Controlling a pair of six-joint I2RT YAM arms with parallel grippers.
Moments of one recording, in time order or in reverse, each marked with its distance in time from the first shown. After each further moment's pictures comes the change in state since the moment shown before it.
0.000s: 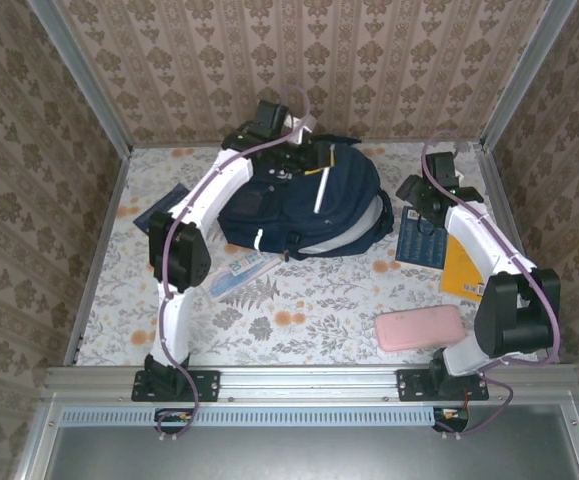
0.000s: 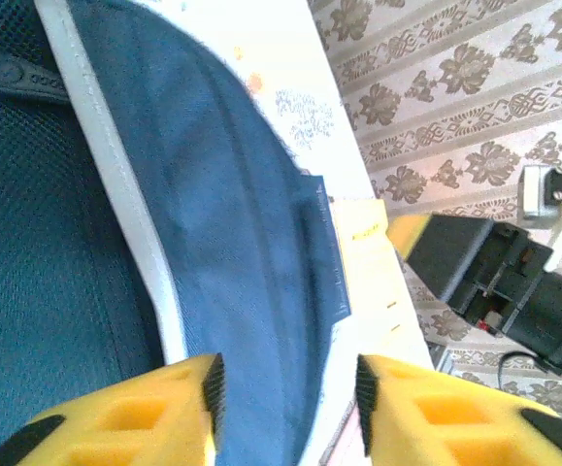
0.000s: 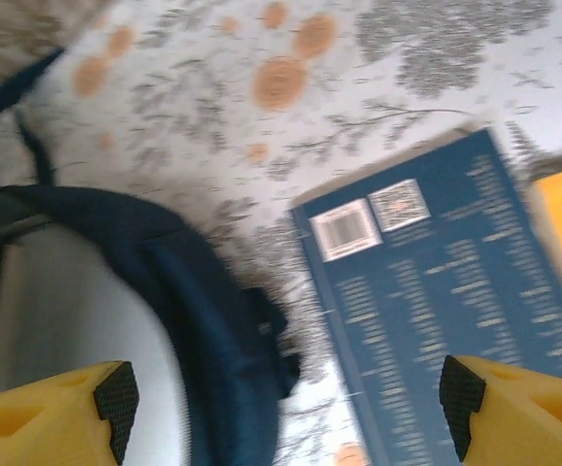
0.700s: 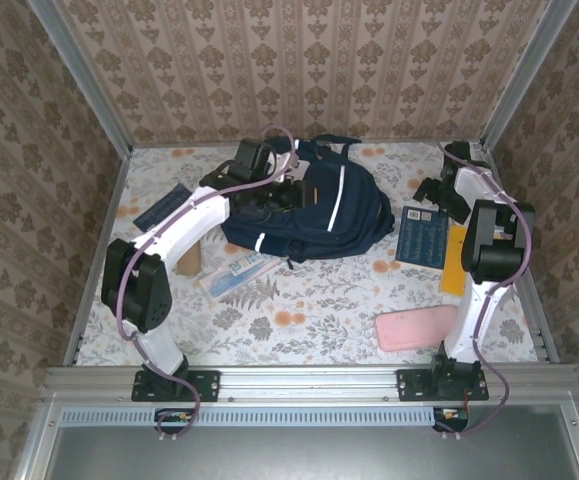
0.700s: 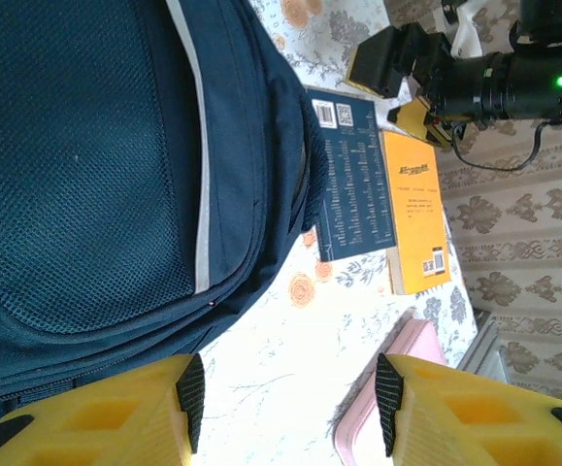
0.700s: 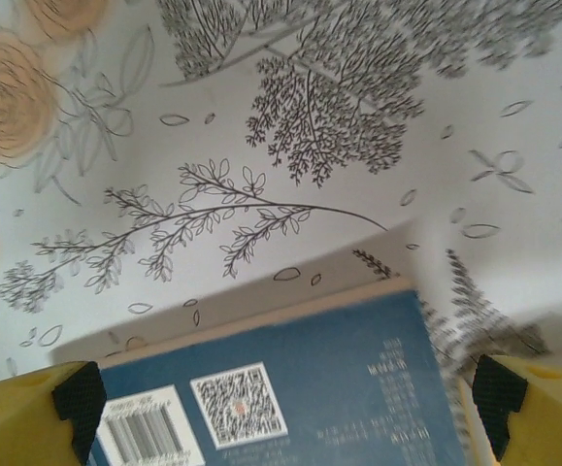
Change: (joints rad) left arm -0.022 -0.421 -0.649 0.189 -0.119 0.000; right arm -0.231 0.569 0.416 -0.176 -0.140 -0.258
